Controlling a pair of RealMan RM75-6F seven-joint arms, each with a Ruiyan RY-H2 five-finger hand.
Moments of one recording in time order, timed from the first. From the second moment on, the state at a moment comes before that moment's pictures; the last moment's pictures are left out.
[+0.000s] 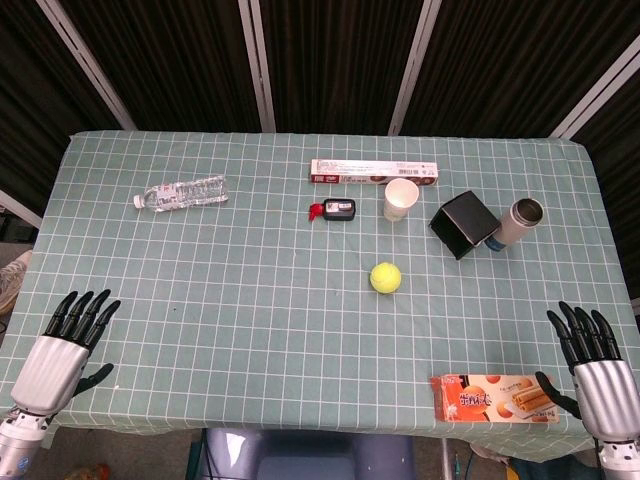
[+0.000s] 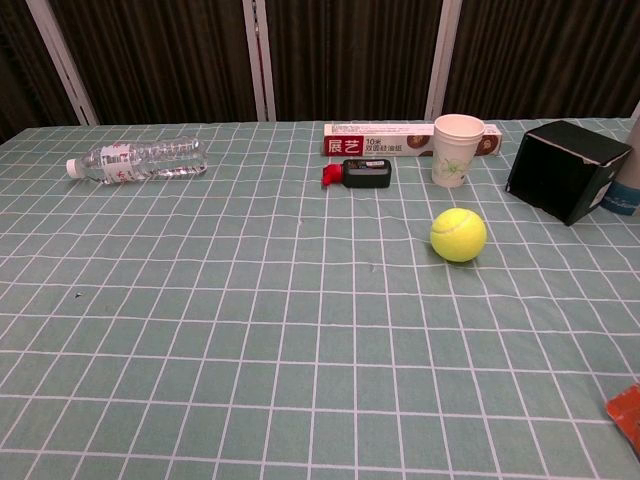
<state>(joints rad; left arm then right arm) -0.09 -1.24 0.03 -1.49 1.81 1.59 0.19 -0.03 -1.17 0.02 -1.47 -1.76 1.68 0.02</state>
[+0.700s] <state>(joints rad) -0.10 -1.23 0.05 -1.52 1.80 1.55 0.21 0.09 -1.16 -0.05 -1.74 -1.73 1.42 0.44</state>
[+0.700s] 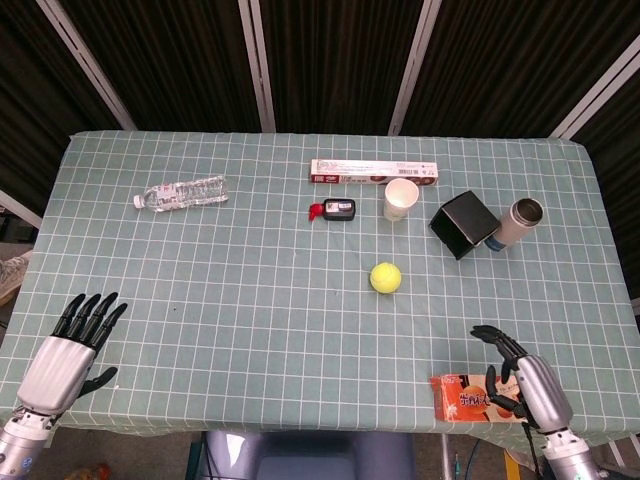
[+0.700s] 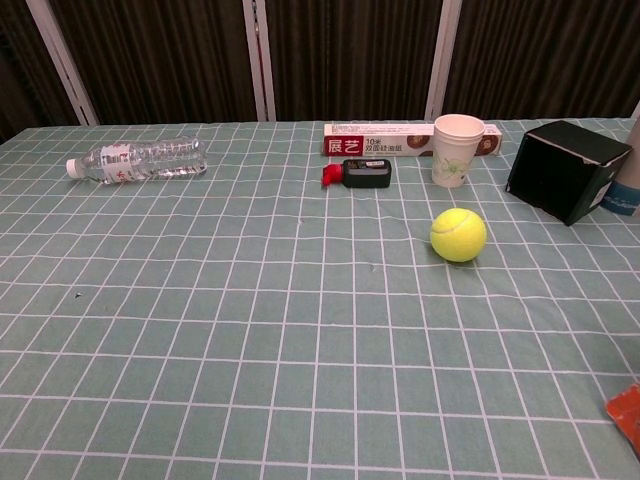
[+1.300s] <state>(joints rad) -0.11 -1.22 0.03 -1.56 1.73 1.49 0.26 0.39 -1.23 0.10 -1.91 -1.25 0.90 0.72</state>
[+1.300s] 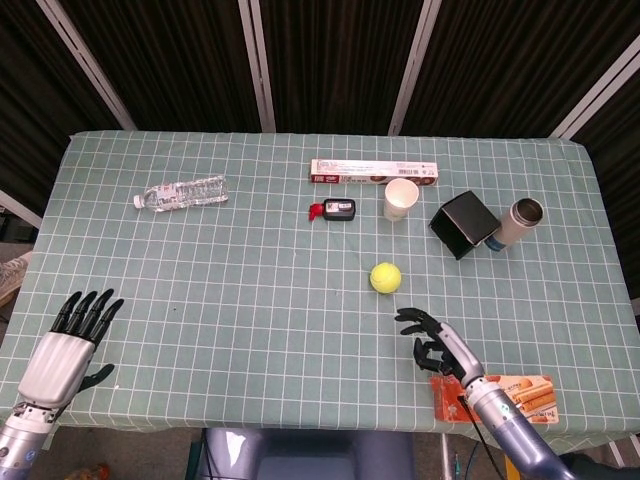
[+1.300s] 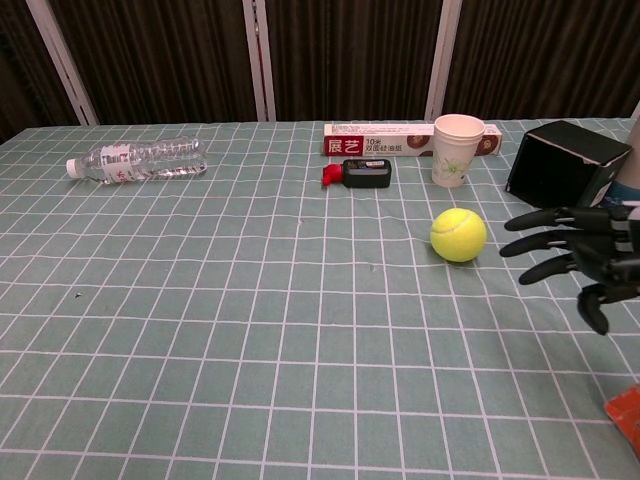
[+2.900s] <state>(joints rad) -0.17 -1.27 -0.02 -1.55 1.53 1.36 0.35 0.59 -1.53 0.42 -1.43 -0.99 0.48 0.91</state>
